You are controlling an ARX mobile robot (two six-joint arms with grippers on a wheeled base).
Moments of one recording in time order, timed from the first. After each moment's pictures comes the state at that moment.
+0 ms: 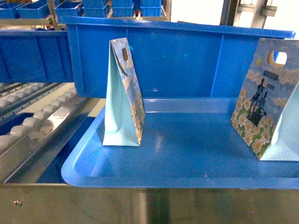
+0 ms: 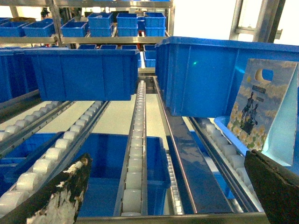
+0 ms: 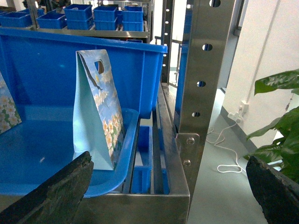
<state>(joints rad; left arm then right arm) 0.00 0.01 0.02 0.00 0.00 -0.01 0.00 0.00 0.01 0.00 0.00 0.00</state>
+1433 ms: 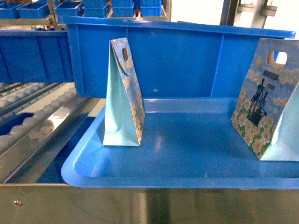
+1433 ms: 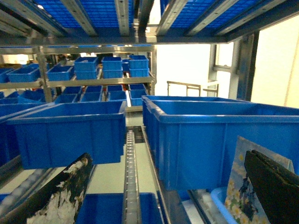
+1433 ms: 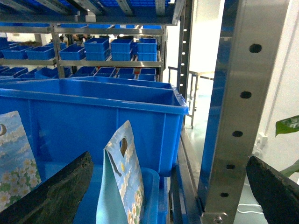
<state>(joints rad) 0.12 0.72 0.25 0.66 0.23 -0.03 0.15 0.65 0.22 0.56 0.08 0.01</state>
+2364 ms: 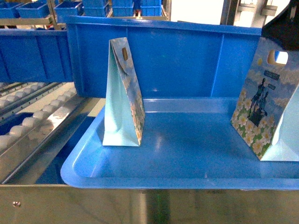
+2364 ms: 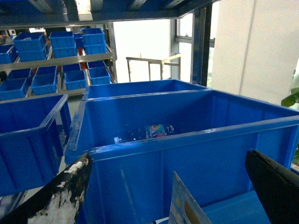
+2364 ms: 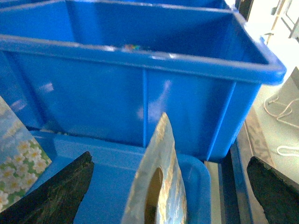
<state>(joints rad) -0.32 1.27 0.74 0.59 -0.04 0.03 0.15 1.43 0.80 0.36 -0.09 0.07</state>
